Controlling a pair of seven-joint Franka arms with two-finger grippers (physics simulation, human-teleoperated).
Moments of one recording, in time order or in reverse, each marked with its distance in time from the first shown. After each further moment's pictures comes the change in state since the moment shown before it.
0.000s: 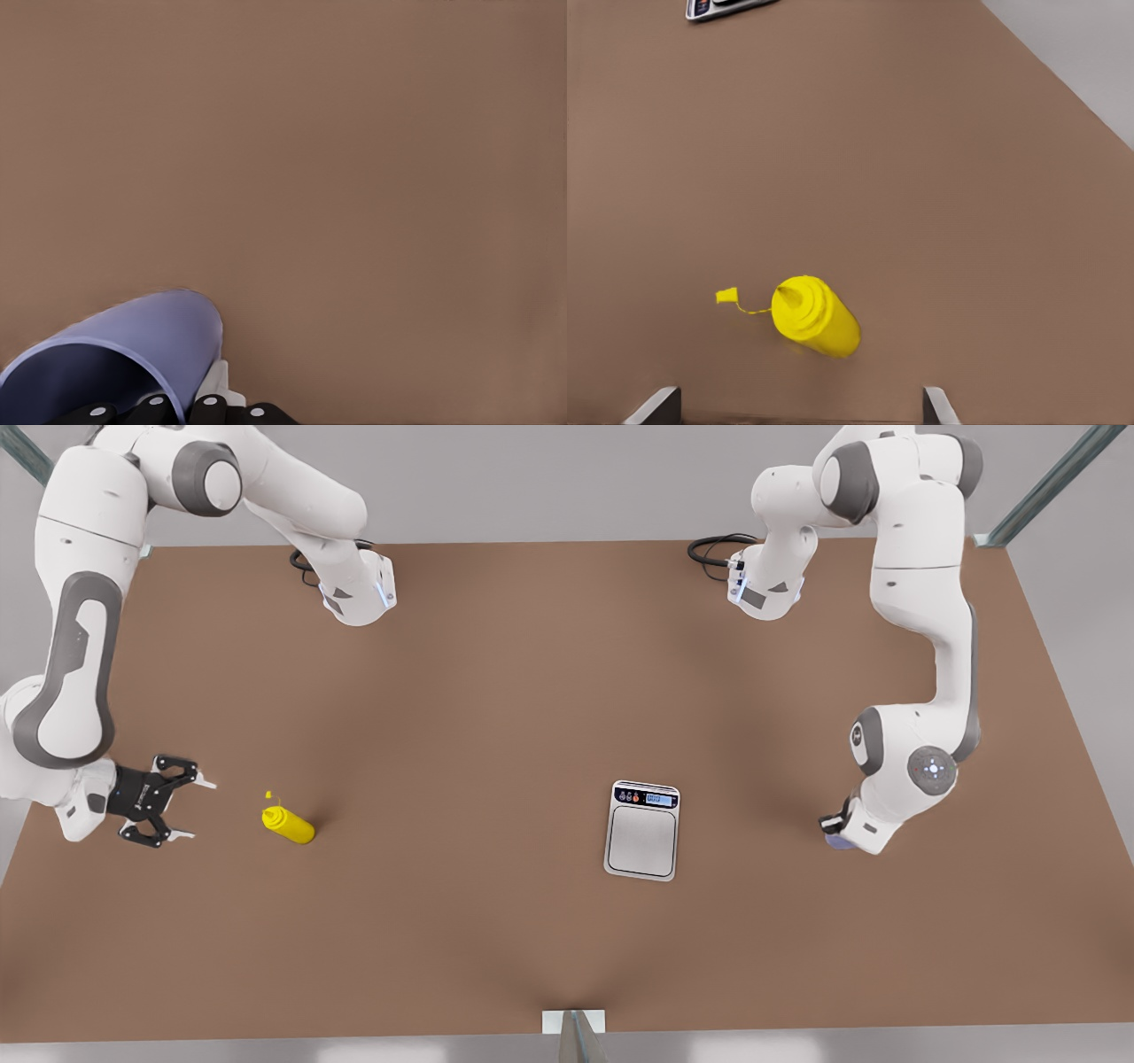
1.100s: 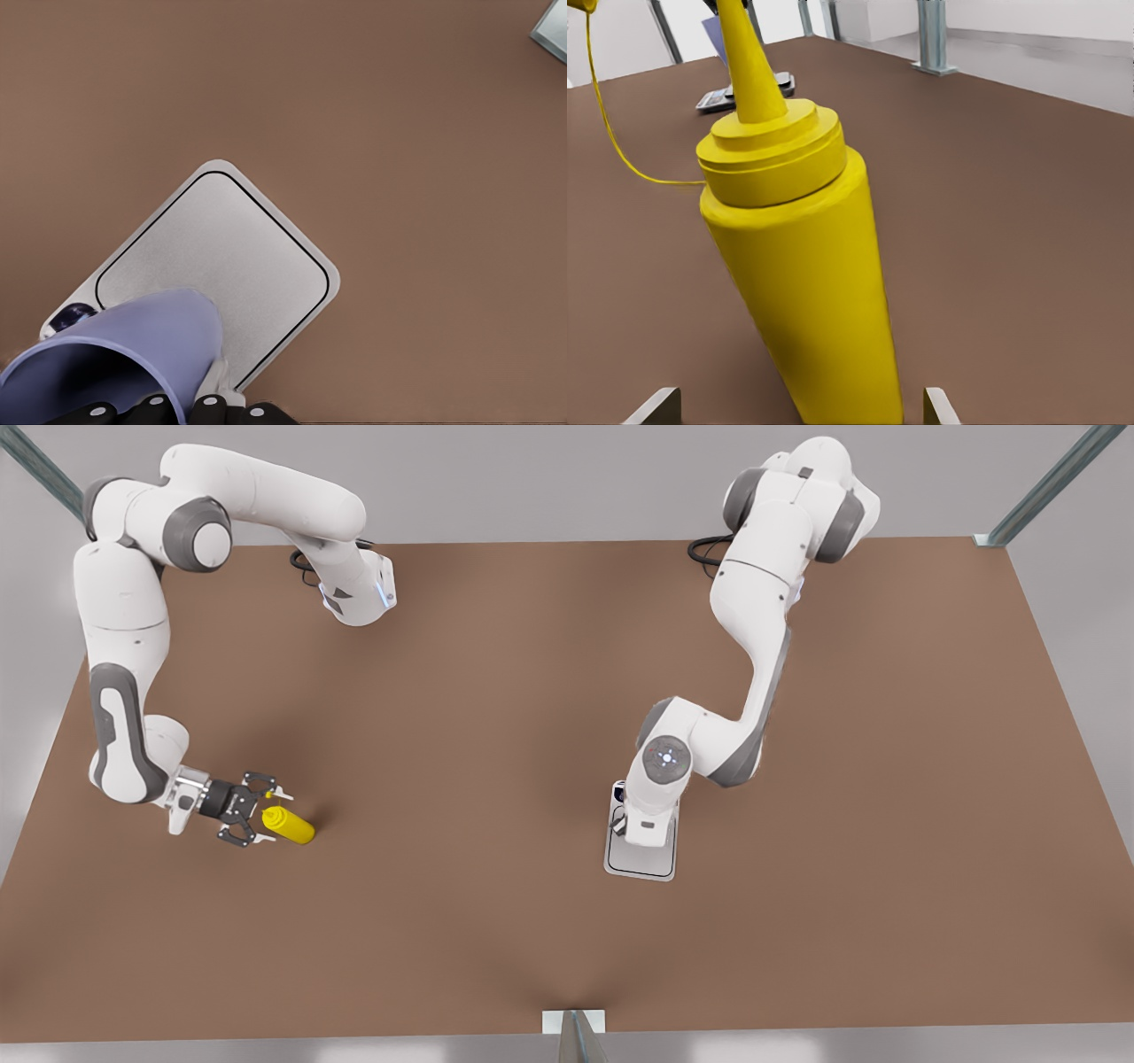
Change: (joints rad) left arm -0.514 0.278 -0.005 0.468 -0.060 -0.197 -0.923; right arm -0.060 0.246 0.014 -0.231 0.525 0.116 -0.488
